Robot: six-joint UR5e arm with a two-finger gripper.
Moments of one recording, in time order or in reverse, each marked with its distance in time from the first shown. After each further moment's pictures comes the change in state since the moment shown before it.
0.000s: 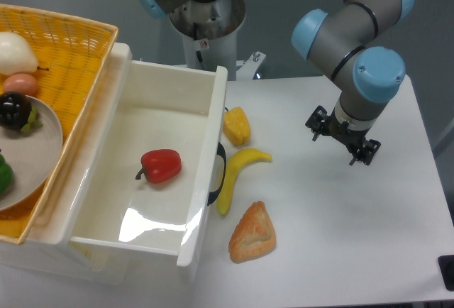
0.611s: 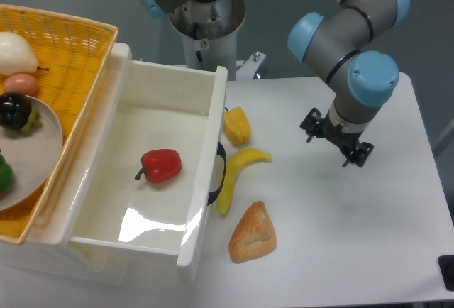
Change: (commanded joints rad) arm -0.009 0.003 -0.092 0.060 -0.040 -0.035
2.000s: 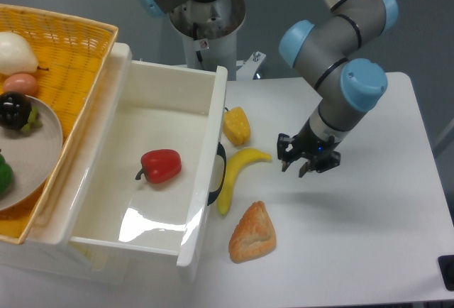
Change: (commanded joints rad) arm -0.061 0.000 0.012 -0.026 -0.310 -0.518
